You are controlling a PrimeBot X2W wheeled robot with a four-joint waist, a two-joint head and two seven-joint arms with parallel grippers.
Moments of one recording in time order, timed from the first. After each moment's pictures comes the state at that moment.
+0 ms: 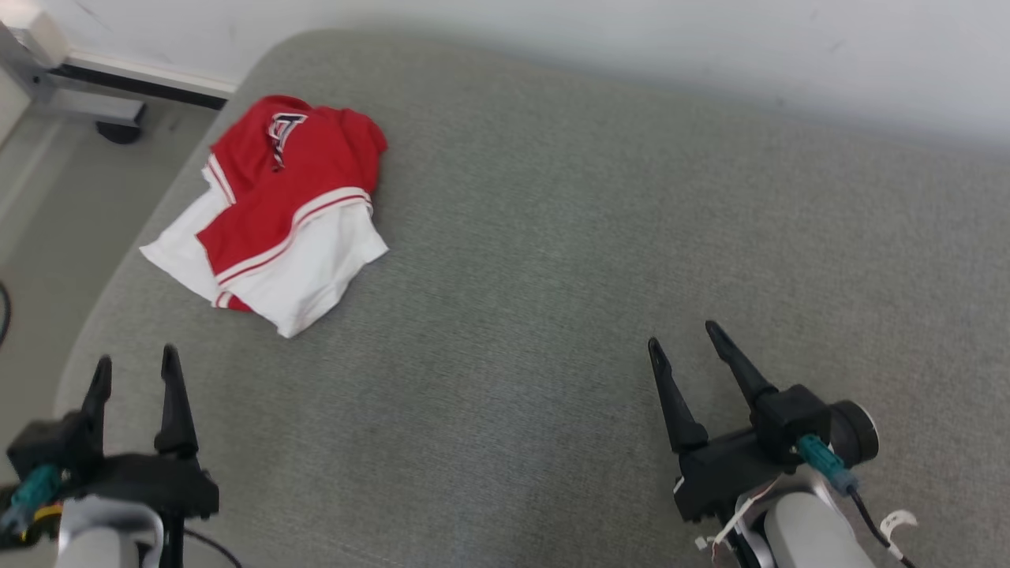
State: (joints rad) left arm -0.29 0.14 0.17 0.47 -0.20 -0.12 -0.26; right arm -0.29 -0.09 0.16 0.41 0.04 0.13 -0.26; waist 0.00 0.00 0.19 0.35
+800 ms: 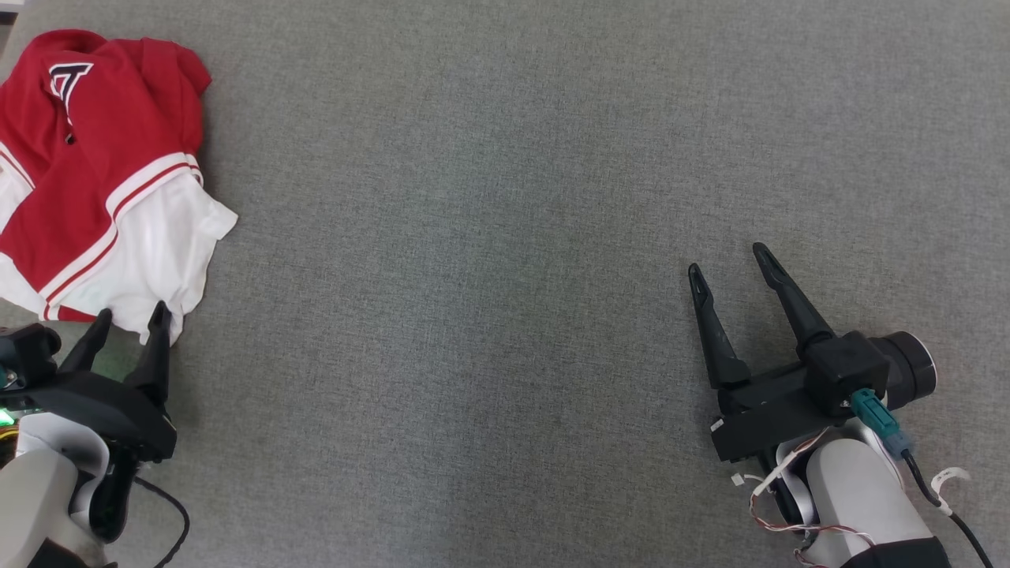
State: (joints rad) left arm -0.63 0.50 -0.43 0.79 -0.85 -0.13 -0.14; right arm -0.37 -0.17 0.13 0.29 0.02 0.13 -0.26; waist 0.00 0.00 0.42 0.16
